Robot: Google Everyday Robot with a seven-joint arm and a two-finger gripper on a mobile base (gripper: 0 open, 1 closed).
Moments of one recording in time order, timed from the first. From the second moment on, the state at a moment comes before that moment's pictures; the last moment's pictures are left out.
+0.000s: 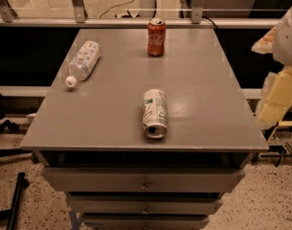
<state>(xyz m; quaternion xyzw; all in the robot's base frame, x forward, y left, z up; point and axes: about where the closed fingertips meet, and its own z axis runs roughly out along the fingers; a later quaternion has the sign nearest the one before) 0.438 -0.217 0.976 -0.60 0.78 -0.03 0.16</state>
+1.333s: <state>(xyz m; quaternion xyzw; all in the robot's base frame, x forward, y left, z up) 0.508 -0.093 0.966 -0.83 0.52 0.05 0.19</state>
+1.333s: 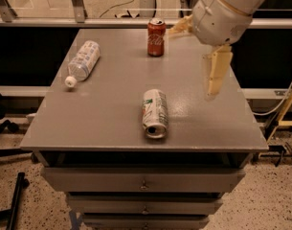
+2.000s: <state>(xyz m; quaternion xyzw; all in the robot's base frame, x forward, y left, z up) 0.486 -0.040 0.932 -0.94 0.33 -0.01 0.13</state>
